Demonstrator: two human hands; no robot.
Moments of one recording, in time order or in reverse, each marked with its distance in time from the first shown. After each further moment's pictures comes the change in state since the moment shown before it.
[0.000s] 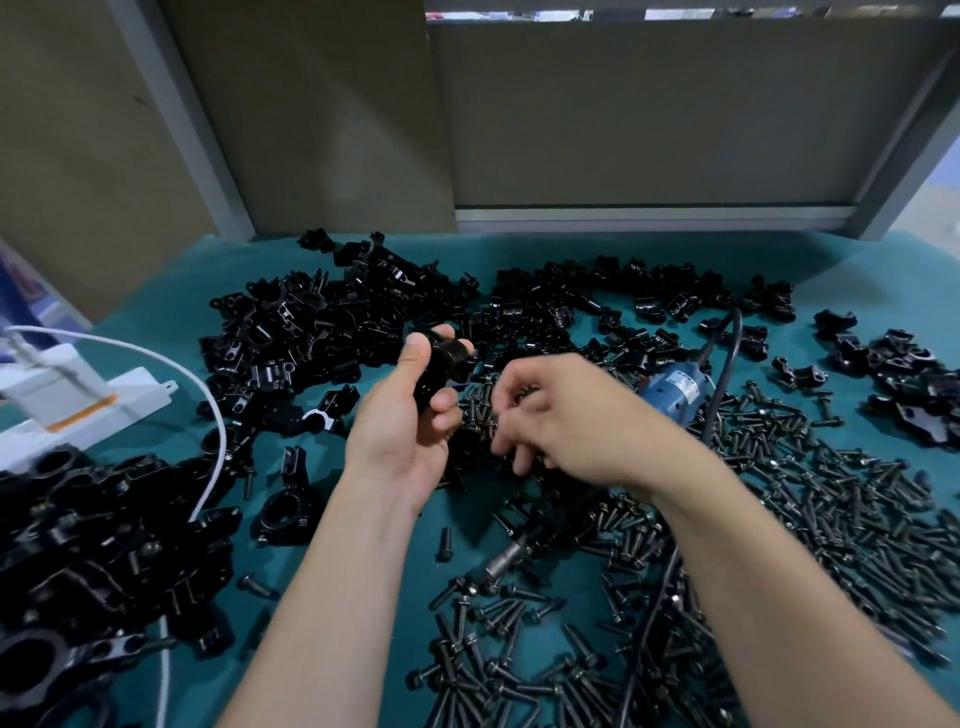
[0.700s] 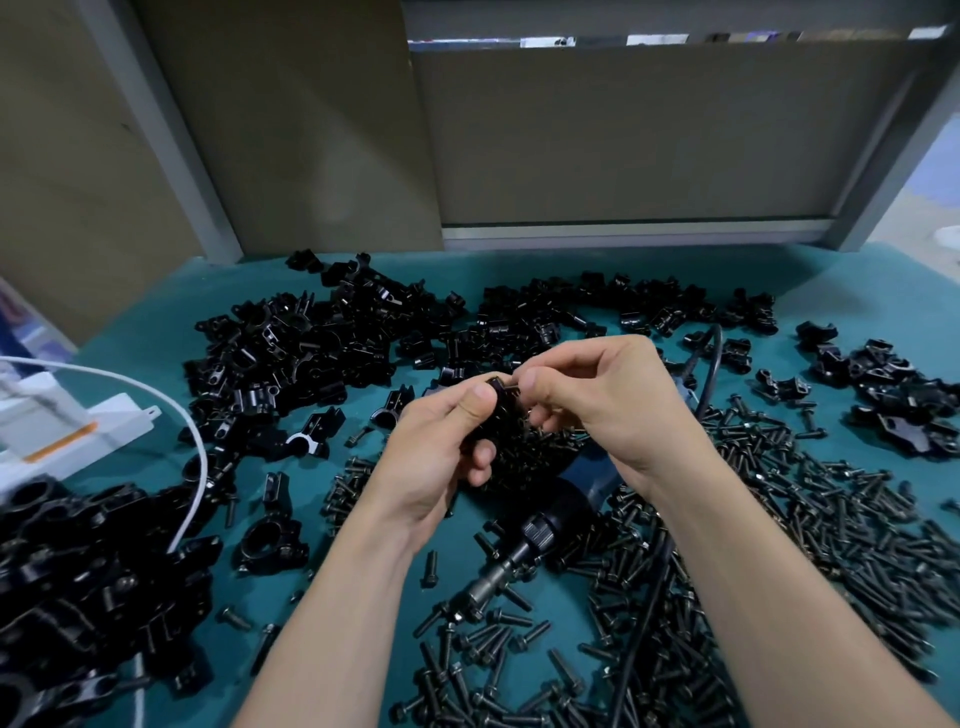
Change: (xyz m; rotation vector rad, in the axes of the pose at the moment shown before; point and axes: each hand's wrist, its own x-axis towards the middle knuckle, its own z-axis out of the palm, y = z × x) left_hand -0.007 -0.015 0.008 0.465 -0.290 0.012; right_hand 0.009 0.029 -0.019 0.620 0.350 -0.205
